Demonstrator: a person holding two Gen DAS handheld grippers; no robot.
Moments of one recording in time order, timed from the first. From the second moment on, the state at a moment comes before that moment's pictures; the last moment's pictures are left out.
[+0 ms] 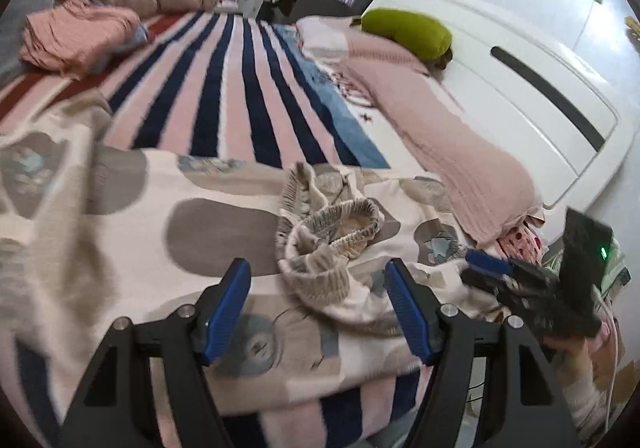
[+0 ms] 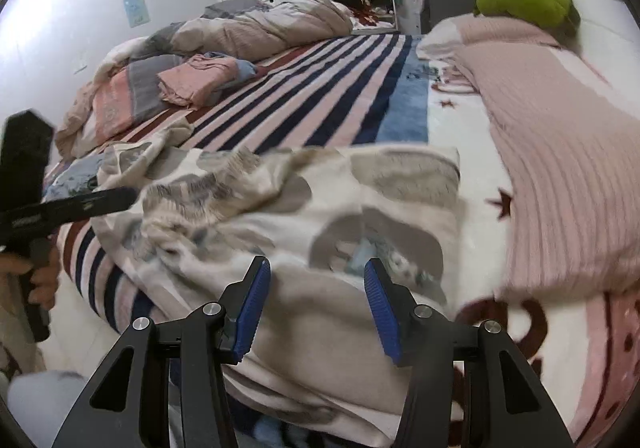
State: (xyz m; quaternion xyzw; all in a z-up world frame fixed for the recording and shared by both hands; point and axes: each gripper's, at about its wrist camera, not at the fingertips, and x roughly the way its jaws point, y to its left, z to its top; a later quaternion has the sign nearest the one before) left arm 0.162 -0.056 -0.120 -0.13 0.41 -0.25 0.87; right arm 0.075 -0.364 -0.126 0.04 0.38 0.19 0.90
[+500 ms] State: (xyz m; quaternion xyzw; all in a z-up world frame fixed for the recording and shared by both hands) left arm 0.143 -0.060 -0.132 -0.13 0.43 -0.18 0.88; right arm 0.046 -0.375 -0.155 0.12 0.35 0.24 0.90
